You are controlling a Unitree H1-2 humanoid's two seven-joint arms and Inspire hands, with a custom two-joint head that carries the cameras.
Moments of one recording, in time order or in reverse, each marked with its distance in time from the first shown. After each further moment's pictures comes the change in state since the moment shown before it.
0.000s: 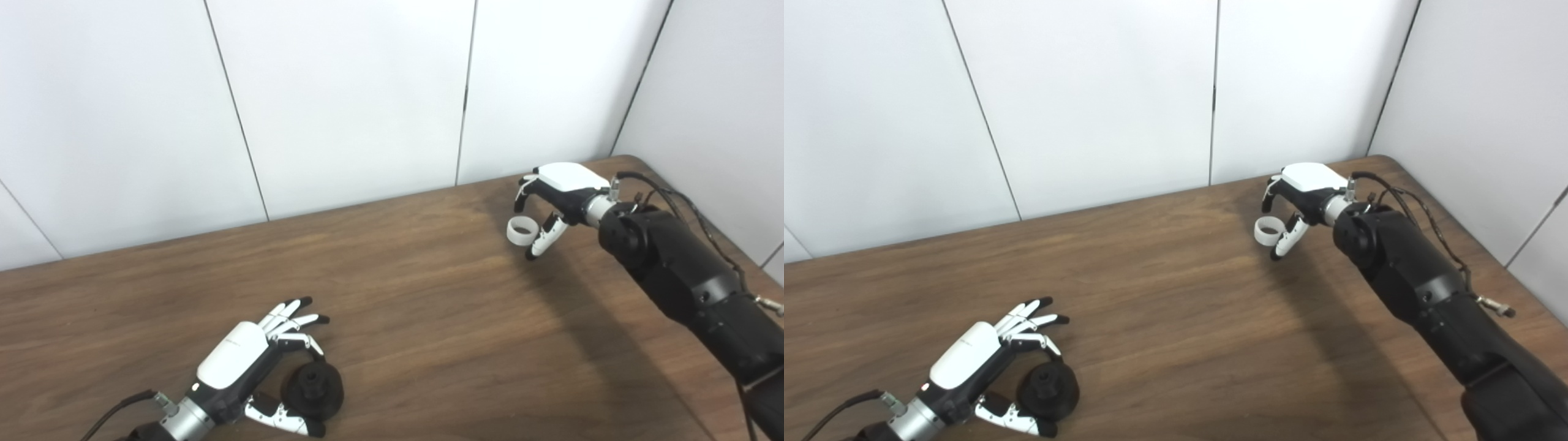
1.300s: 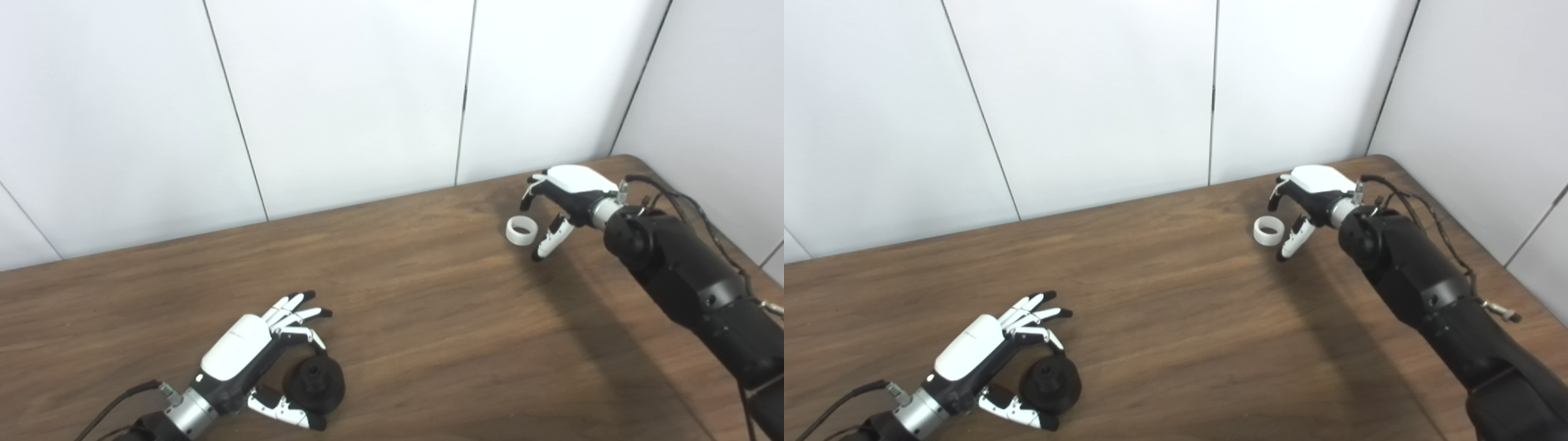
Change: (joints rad) left arm -0.066 0.003 -0.092 0.075 -0.021 -0.007 0.080; right arm 0.019 -0.008 -0.025 -0.008 0.028 0.029 -0.014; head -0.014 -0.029
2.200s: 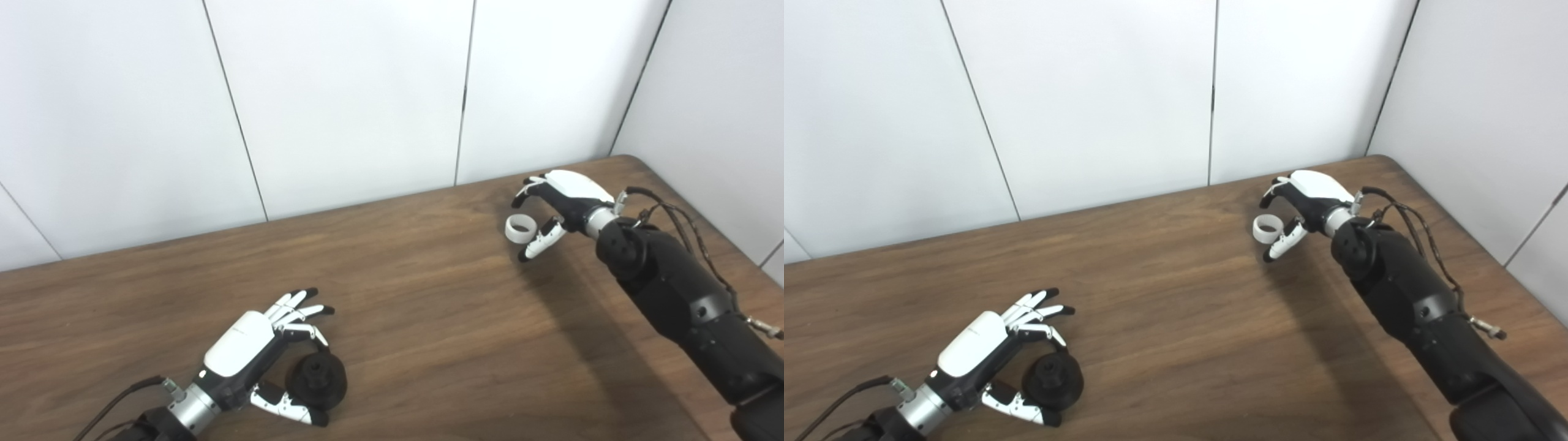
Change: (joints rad) left arm -0.022 -0.001 -0.029 0.018 -0.002 0.000 0.023; right arm 0.037 0.063 -0.048 -0.008 0.076 0.052 -0.052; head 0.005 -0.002
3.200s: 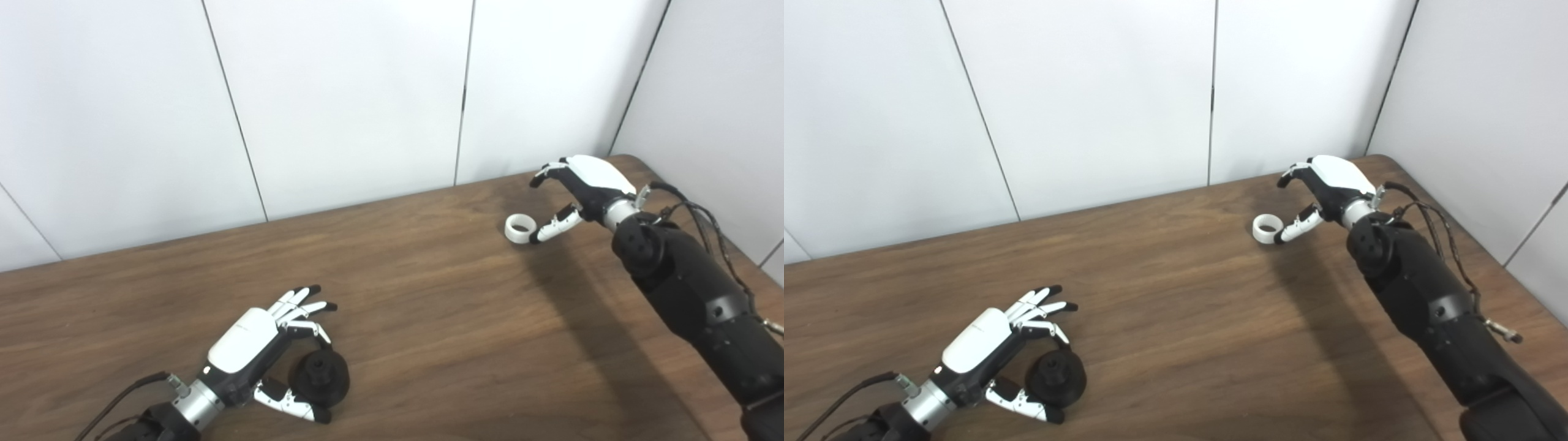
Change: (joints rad) left arm -0.023 -0.013 -0.024 0.029 0.000 0.000 0.018; right arm 0.008 -0.016 -0.058 0.009 0.015 -0.009 -0.104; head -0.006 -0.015
